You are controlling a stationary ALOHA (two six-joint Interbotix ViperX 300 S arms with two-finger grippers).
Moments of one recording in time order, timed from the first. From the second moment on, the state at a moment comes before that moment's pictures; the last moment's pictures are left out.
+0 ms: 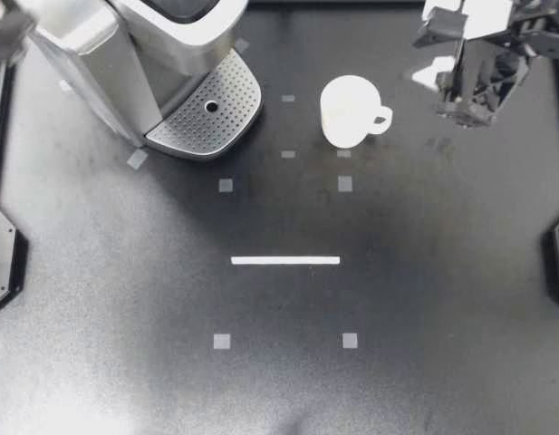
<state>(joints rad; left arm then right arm) 0.29 -0.64 0.28 0.37 1.00 -0.29 -0.50 -0.37 0.55 -0.07 0.73 -0.25</state>
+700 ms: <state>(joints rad) 0.28 -0.79 0.44 0.25 0.72 -0.25 -0.52 -0.12 0.66 -0.07 0.53 -0.30</state>
